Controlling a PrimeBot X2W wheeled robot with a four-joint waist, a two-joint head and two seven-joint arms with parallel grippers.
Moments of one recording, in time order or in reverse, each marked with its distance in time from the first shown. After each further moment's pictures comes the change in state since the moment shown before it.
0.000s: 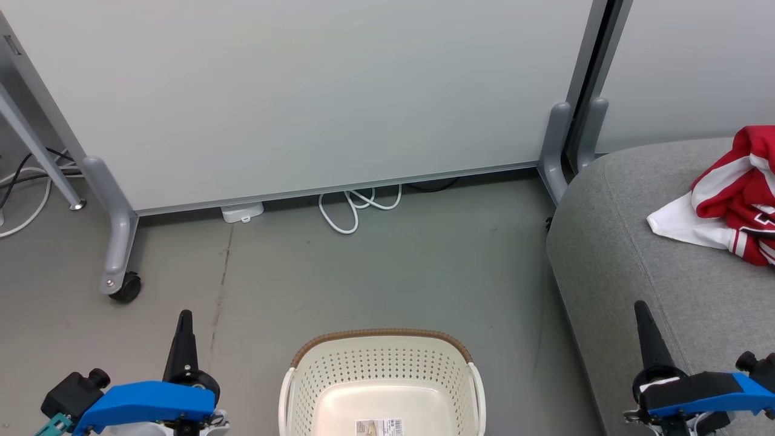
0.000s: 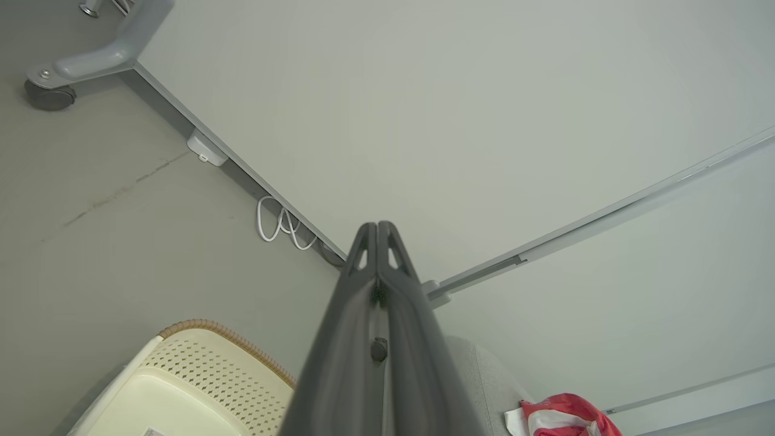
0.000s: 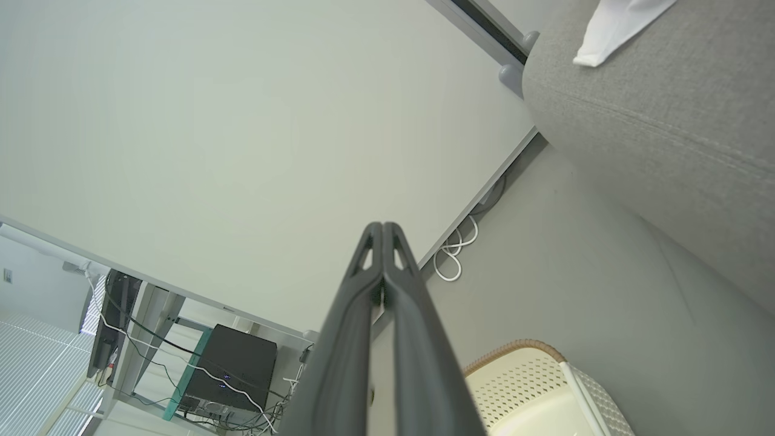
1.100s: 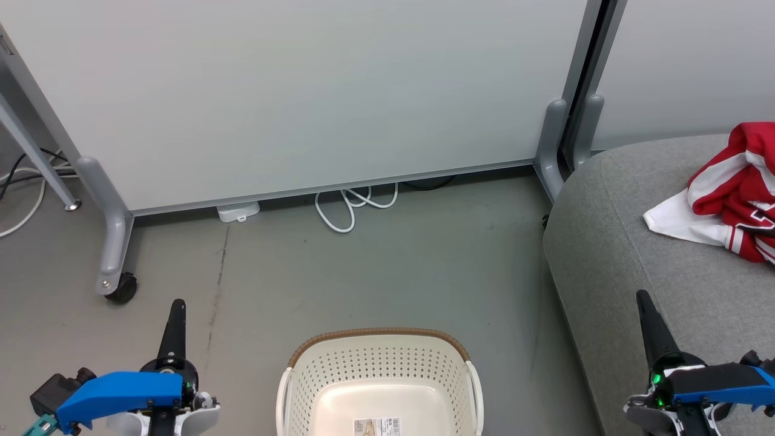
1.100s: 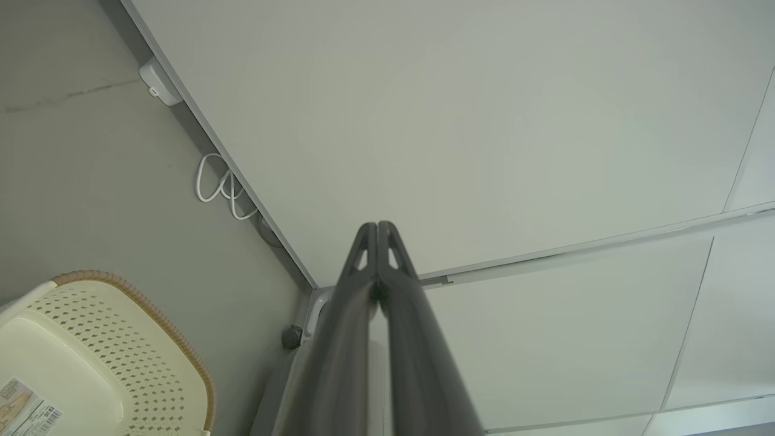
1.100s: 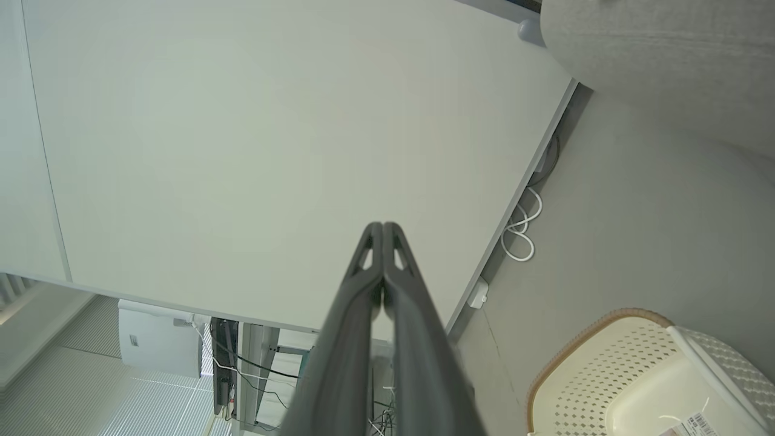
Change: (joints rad) left arm -0.029 0.001 0.041 -0.012 -0.317 0.000 0.085; right arm -0.025 0.000 -0.016 -0.009 0.323 0.000 0.085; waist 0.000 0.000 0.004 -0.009
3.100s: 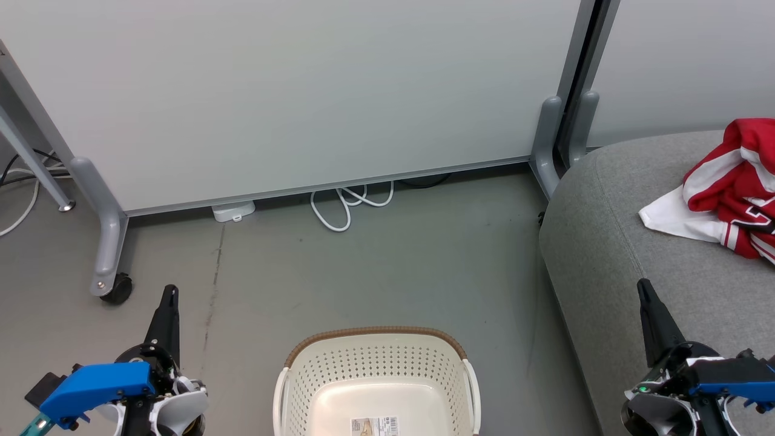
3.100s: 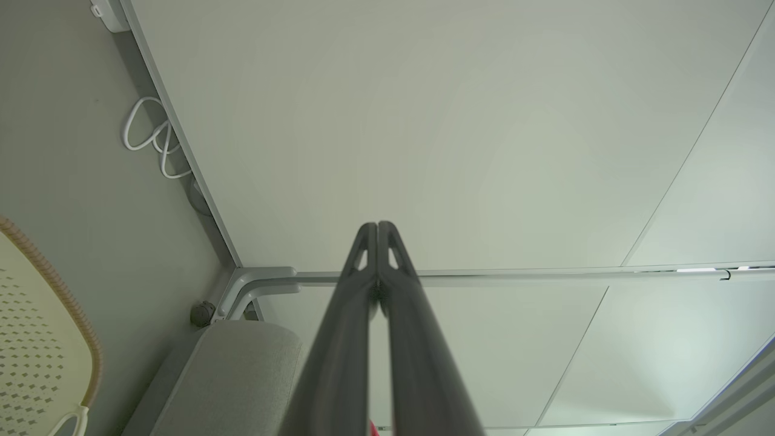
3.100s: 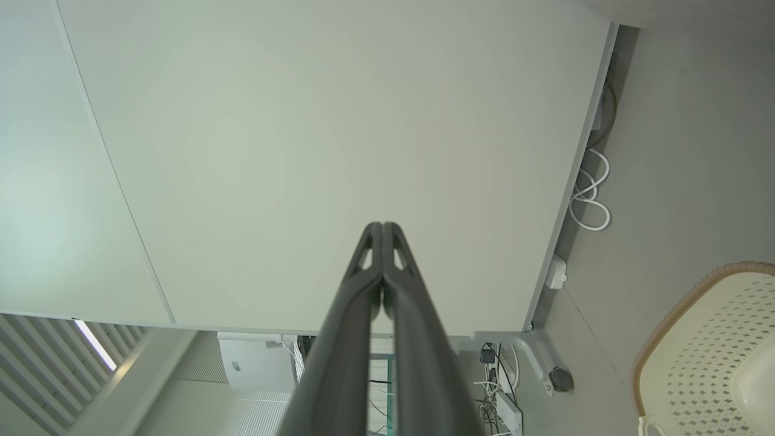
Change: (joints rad) left arm -0.033 -0.003 0.047 -0.010 -0.274 -0.001 0.080; right arm -0.022 -0.001 -0.014 -0.007 0.281 0.000 0.070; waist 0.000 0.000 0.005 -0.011
